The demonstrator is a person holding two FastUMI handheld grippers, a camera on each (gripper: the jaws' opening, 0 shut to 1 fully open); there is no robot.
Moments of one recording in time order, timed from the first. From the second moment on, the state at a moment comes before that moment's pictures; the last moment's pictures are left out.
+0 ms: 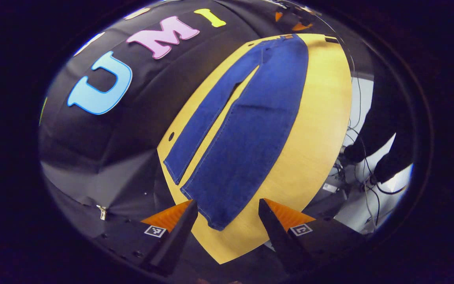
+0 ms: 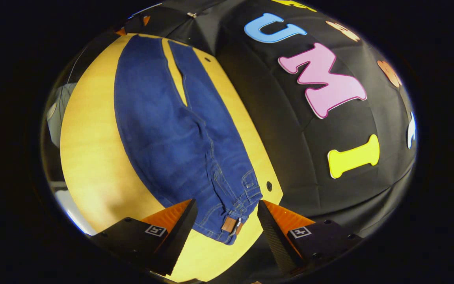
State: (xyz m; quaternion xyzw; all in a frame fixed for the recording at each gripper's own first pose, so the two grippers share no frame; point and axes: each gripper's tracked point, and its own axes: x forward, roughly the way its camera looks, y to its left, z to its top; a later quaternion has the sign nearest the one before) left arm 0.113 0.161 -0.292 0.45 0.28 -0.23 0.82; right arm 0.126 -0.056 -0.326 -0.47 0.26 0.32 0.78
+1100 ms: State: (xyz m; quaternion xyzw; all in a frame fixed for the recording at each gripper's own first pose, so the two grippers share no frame) left arm 0.157 0.173 -0.350 0.51 0.39 -0.44 0.63; right arm 0.144 -0.166 -0.398 -0.56 0.33 0.33 0.68
